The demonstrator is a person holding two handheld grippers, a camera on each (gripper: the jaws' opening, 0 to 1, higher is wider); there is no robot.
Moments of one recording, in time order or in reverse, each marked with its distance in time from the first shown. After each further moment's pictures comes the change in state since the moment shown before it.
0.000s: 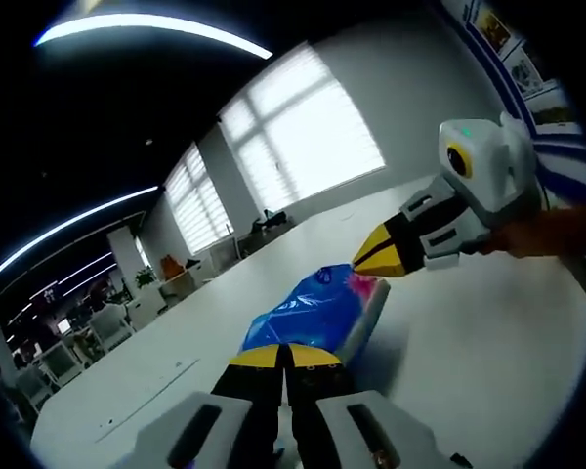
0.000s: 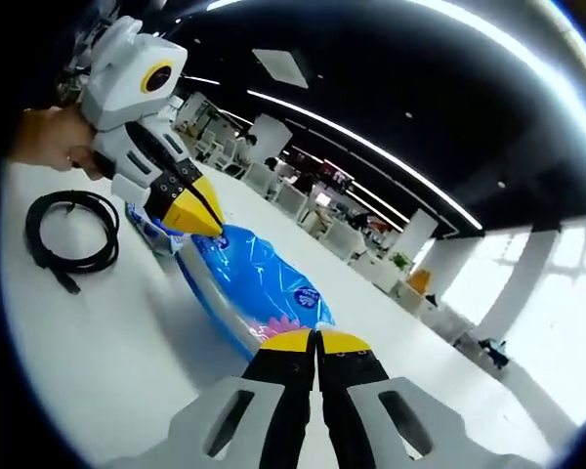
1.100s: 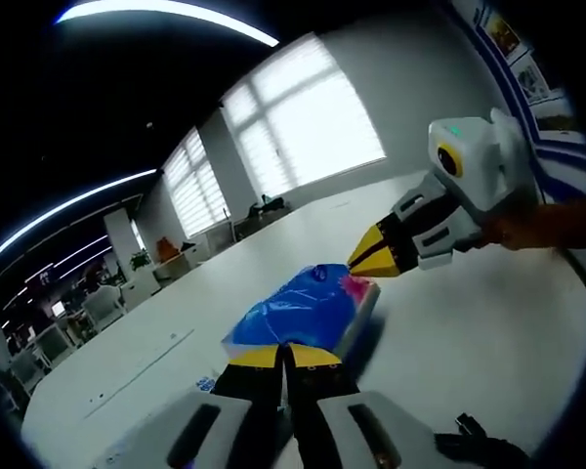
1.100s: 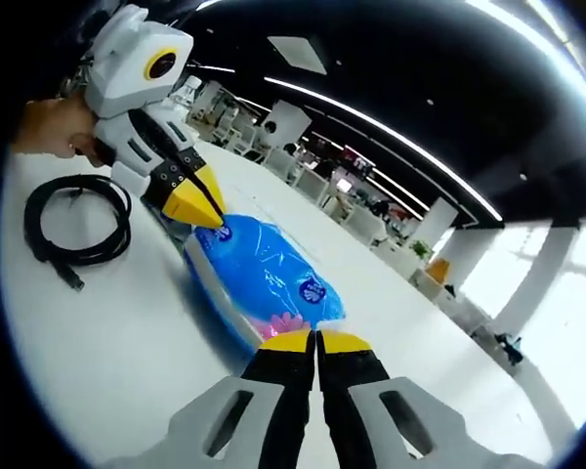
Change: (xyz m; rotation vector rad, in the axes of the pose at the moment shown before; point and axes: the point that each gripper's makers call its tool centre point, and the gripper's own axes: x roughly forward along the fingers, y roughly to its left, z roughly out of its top) left arm -0.010 -0.002 -0.038 -0.047 0.072 -0.033; right arm 0.015 0.034 -0.018 0.001 0.075 0.098
